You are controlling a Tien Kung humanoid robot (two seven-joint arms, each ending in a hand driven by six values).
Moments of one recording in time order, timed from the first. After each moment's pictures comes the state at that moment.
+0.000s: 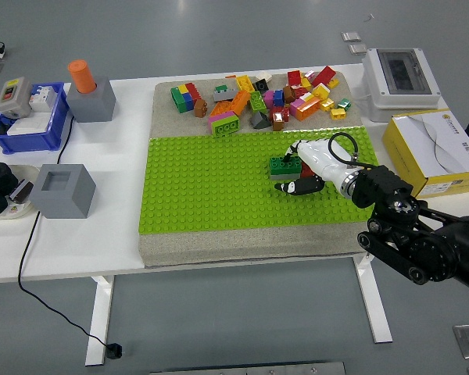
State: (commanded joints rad) left arm -0.04 0.09 -1.65 -0.18 1.54 -0.01 0.32; right arm 0.71 -0.19 0.54 0.90 -1.95 -0.13 -0.10
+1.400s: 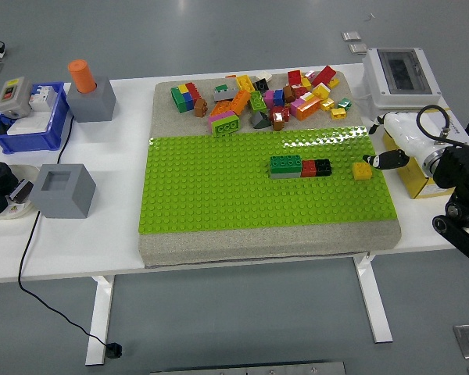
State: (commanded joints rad) left arm -0.03 0.09 -1.65 -0.18 1.55 -0.01 0.32; right arm 0.60 -0.47 0.76 1.13 -2.09 -0.04 -0.27
